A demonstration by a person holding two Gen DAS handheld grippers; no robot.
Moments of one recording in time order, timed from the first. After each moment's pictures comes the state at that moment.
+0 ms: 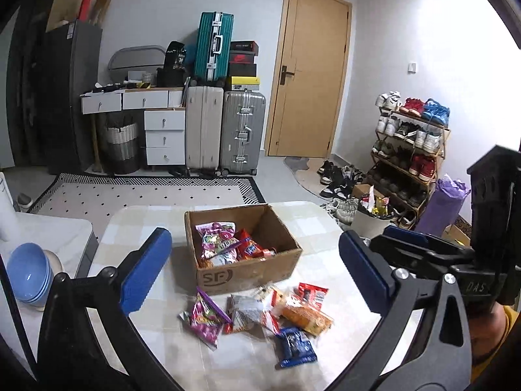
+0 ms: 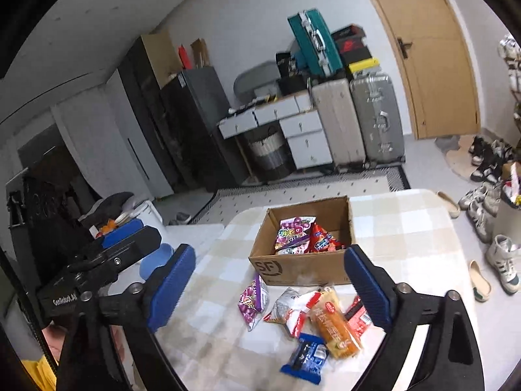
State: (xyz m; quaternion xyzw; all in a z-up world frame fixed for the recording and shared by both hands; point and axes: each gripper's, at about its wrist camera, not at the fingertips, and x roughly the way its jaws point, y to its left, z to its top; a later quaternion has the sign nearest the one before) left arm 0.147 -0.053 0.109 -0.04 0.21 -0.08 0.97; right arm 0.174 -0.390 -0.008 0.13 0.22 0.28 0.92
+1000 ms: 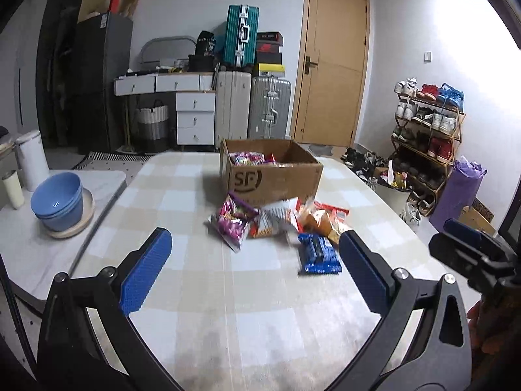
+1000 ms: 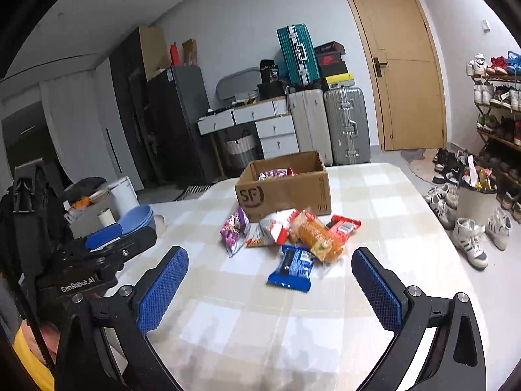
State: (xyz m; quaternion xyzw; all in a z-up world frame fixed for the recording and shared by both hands) left arm -0.022 -0.044 -0.033 -0.04 0.22 -0.02 0.97; right arm 0.032 -0.371 -0.119 0.07 0.21 0.20 0.95
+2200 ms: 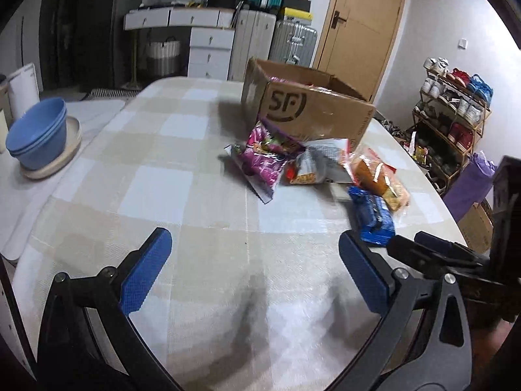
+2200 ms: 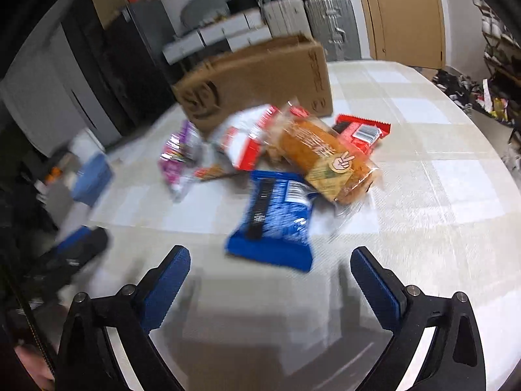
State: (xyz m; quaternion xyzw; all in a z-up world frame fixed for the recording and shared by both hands) left arm 0.105 0.004 -0.139 -0.10 0.35 0.00 0.93; right arm 0.184 -0.322 -0.233 0.08 0.42 0.18 0.88
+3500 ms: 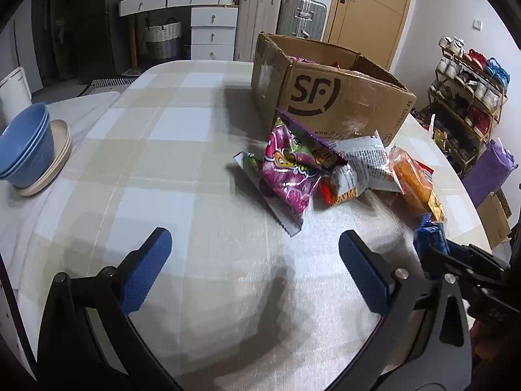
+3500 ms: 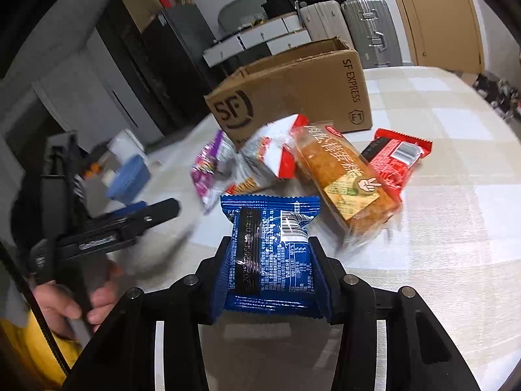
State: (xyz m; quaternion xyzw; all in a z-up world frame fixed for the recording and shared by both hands) left arm 0.192 0.012 -0.164 -0.07 0.39 0.01 0.92; right arm 0.192 -0.347 -0.225 0.13 0.38 0.30 0.87
